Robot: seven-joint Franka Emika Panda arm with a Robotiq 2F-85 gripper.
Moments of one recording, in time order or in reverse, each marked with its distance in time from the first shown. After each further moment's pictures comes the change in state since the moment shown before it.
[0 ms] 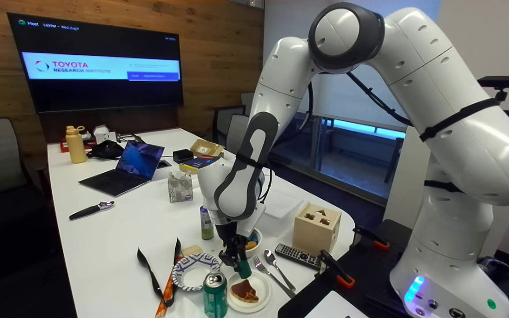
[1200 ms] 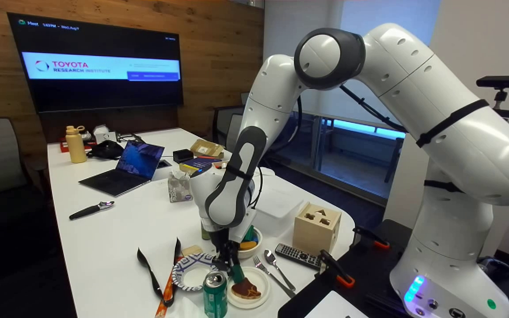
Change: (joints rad) arm 0.002 0.125 -0.005 0.144 -0.016 -0.026 -0.027
